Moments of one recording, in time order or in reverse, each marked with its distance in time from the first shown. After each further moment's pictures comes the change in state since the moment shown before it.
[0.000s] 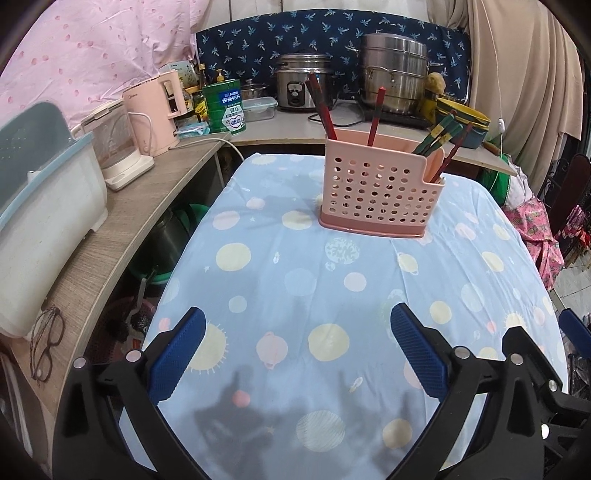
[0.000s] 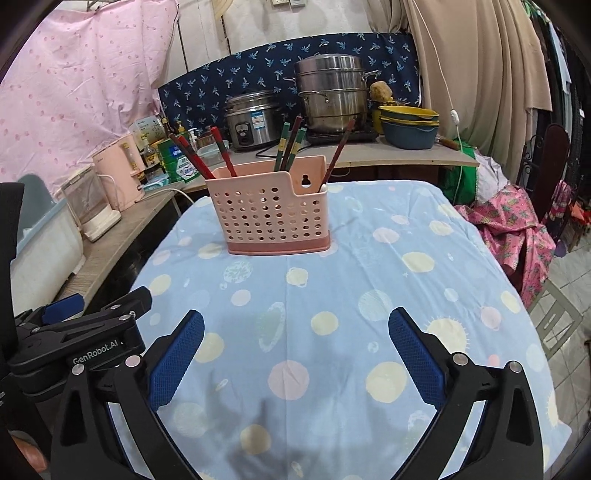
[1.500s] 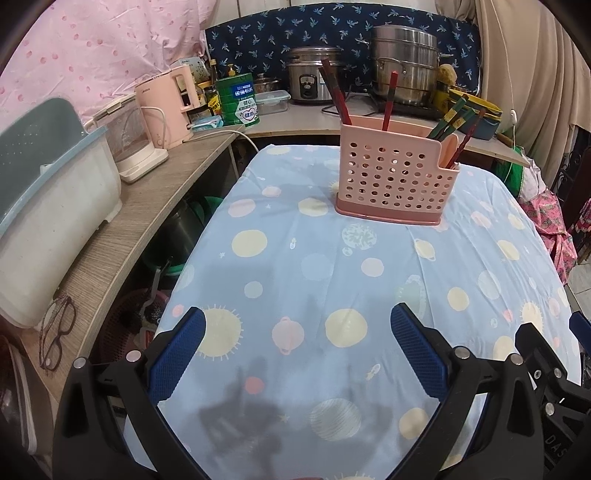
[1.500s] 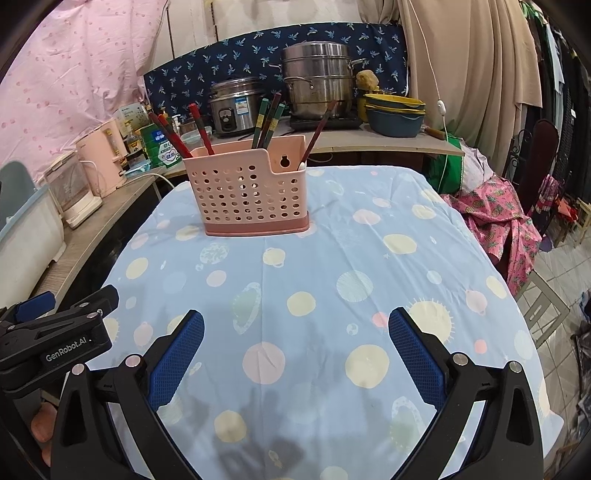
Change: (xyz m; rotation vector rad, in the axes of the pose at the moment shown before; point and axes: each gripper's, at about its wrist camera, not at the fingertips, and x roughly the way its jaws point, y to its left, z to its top) left arm 0.002 0.002 -0.012 0.002 0.018 0.057; right arm 0.010 -0.010 -0.016 0.004 0.046 -0.062
